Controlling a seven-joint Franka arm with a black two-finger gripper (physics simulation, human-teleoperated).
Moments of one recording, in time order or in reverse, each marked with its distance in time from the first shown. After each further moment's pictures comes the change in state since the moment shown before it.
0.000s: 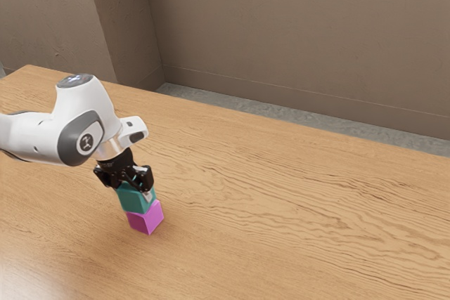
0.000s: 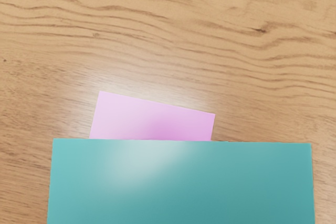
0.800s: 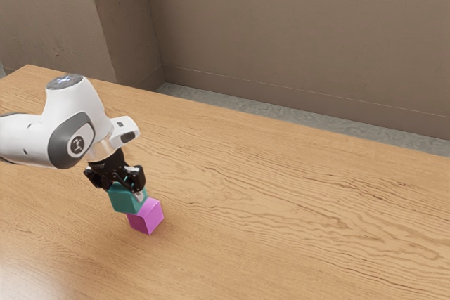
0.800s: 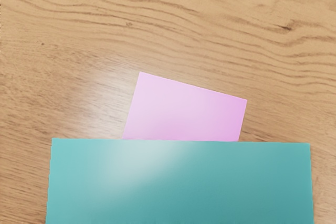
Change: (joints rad) arm 0.041 -0.063 -0.023 -0.048 -0.001 0.002 -0.032
